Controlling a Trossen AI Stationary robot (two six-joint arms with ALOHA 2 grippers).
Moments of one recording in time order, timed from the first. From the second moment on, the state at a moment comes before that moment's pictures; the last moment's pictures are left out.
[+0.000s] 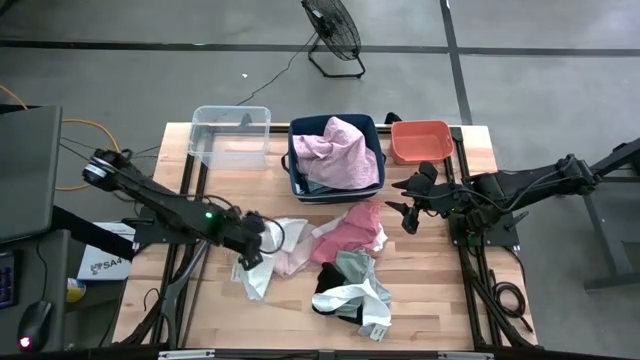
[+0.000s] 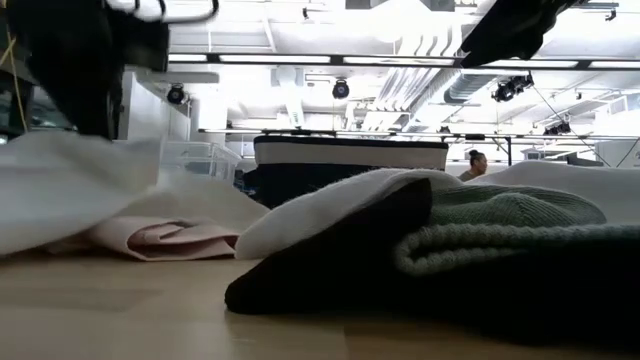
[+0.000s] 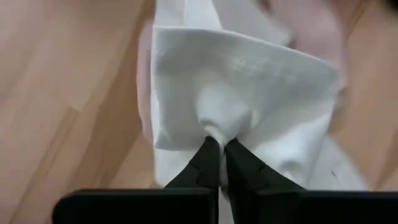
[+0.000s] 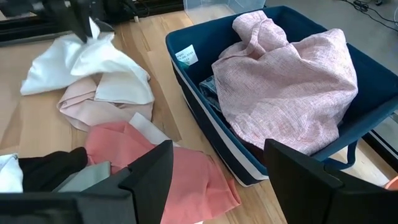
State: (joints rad) left arm -0.41 1.24 0.85 -0.82 -0.26 -0.90; right arm 0.22 0.89 0.82 -0.56 0.52 0.37
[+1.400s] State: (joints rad) left arm -0.14 1.06 1.28 -1.06 -1.36 -0.54; right arm 0.22 0.89 0.82 -0.55 0.52 0.37
